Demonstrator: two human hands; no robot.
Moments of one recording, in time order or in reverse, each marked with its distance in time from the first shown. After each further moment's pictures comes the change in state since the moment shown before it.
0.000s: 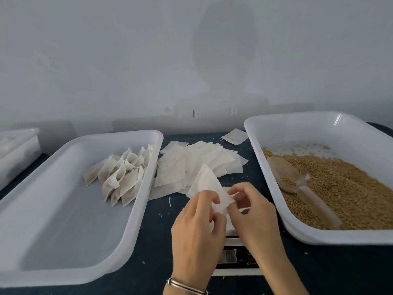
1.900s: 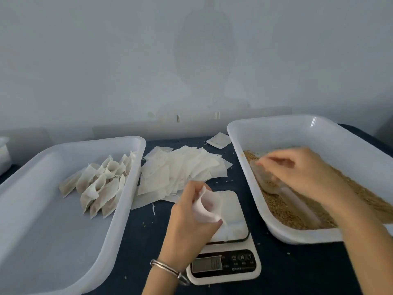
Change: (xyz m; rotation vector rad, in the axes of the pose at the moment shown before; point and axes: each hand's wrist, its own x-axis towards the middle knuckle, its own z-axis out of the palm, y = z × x) left_hand 0.026 -0.005 0.012 -0.475 -0.254 -0.177; right_hand 0.068 -0.008 -0.122 -0.303 -0.205 -0.048
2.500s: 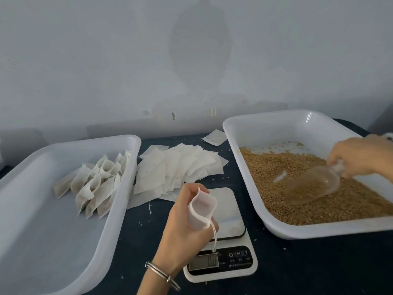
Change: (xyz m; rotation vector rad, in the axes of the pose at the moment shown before) left_hand -0.007 -0.003 -0.002 -0.114 -0.104 0.036; right_hand 0.042 0.092 -0.084 -1.102 -0.477 0.259
